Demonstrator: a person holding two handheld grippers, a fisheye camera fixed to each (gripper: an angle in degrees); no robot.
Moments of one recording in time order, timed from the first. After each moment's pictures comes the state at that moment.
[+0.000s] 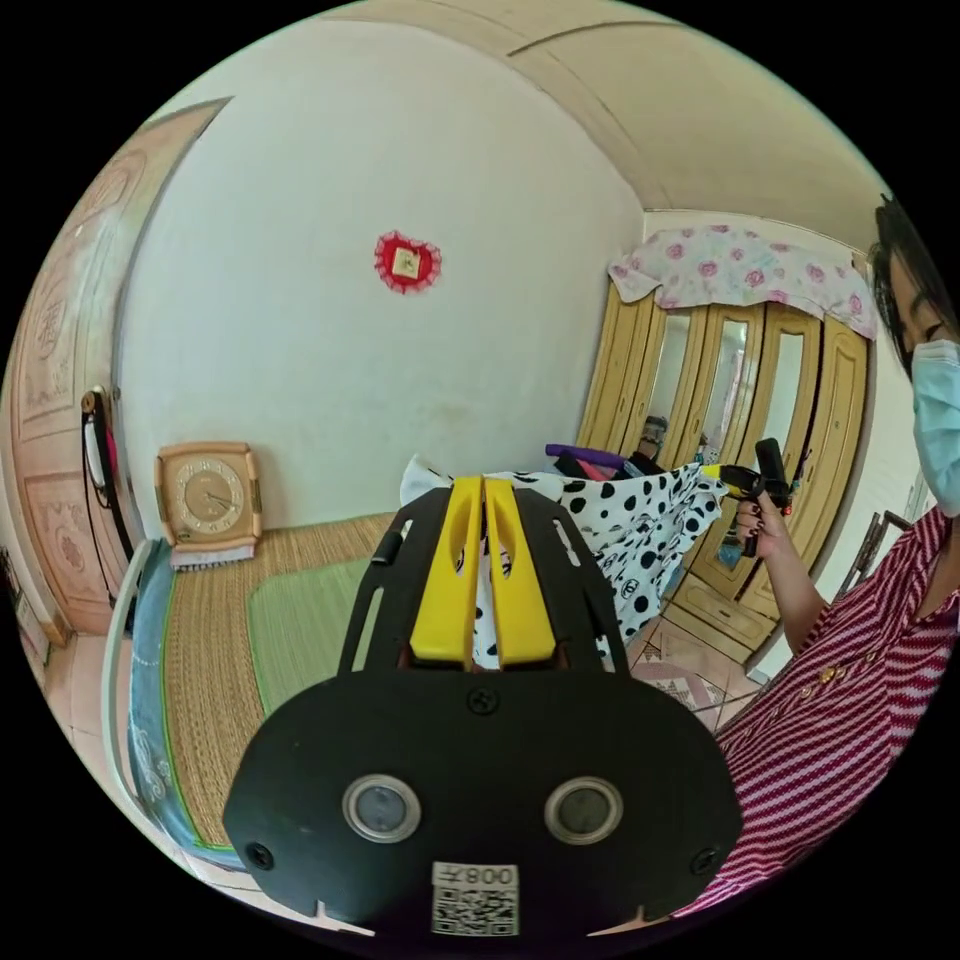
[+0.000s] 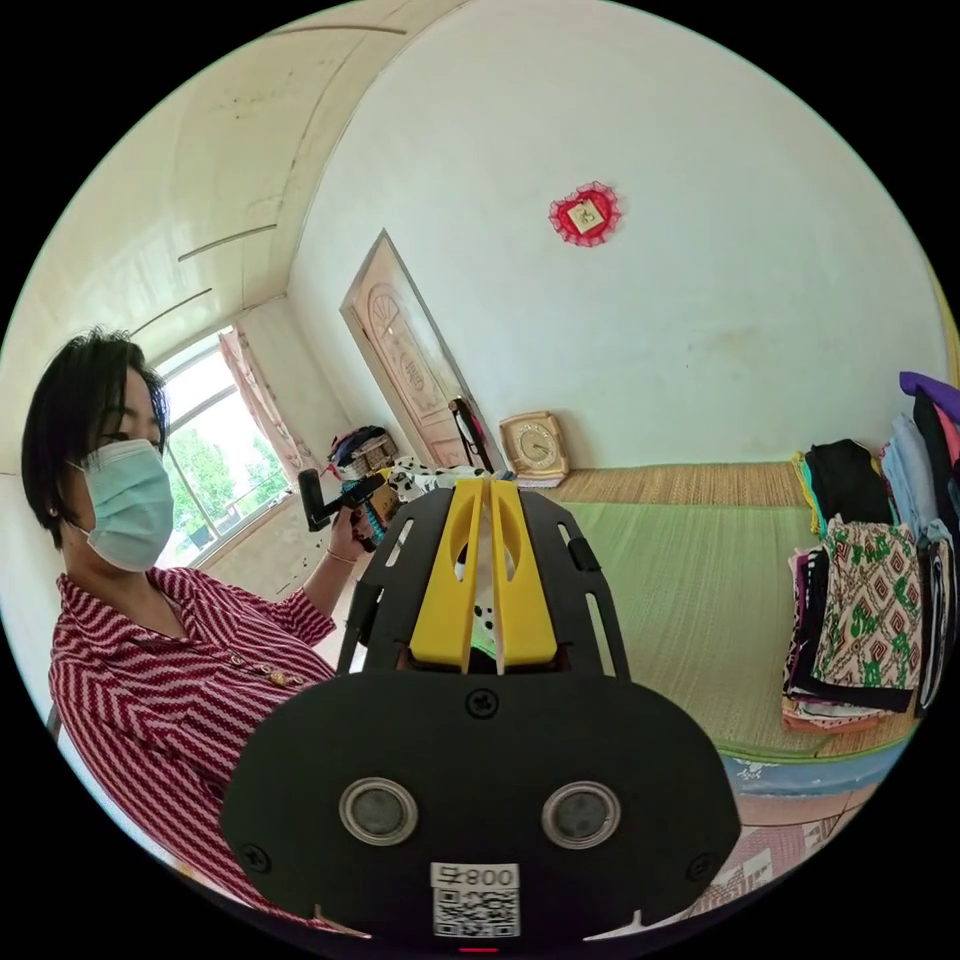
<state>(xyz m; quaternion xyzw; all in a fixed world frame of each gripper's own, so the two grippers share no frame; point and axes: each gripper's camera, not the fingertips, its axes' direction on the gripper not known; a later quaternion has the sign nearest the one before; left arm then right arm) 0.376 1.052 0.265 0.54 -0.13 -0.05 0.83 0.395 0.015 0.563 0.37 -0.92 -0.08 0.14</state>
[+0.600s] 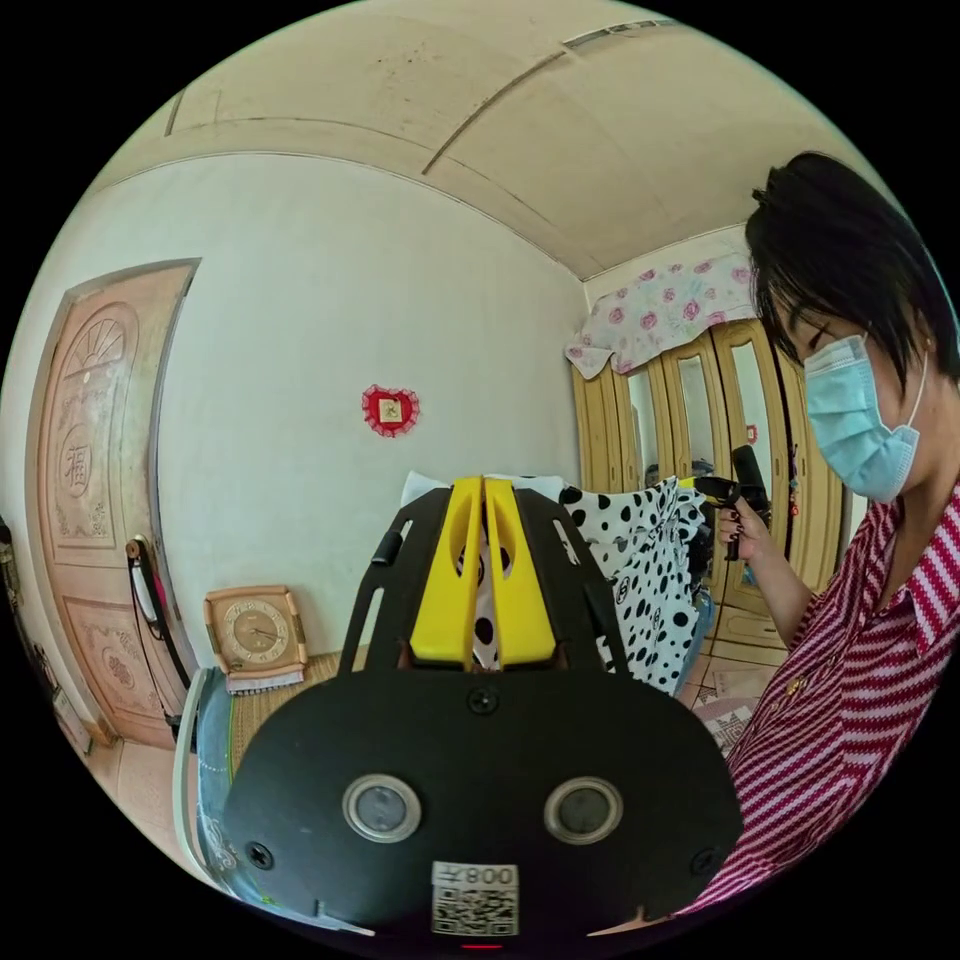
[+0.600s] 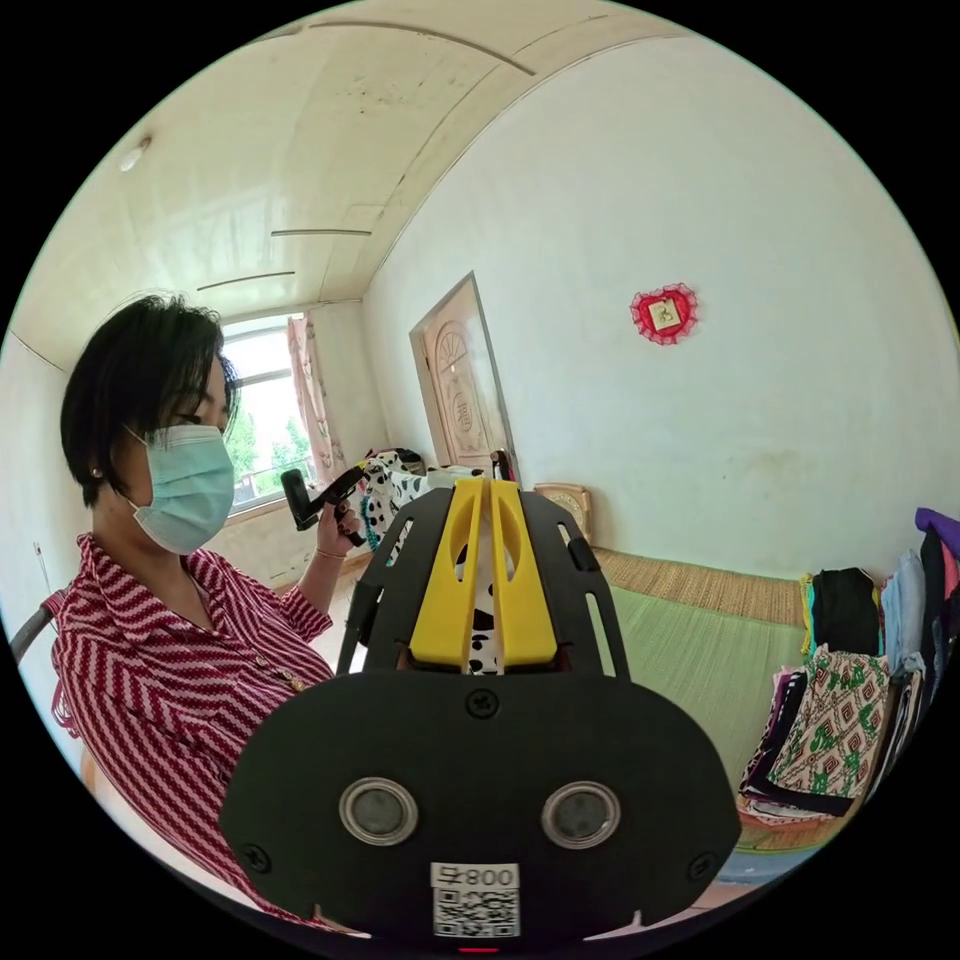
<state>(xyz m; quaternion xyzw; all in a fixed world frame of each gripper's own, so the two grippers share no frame) 0.487 1.247 0.315 0.64 -0.22 0.03 0.74 0.461 0.014 0.611 0.48 -0.87 -0.04 0.08</state>
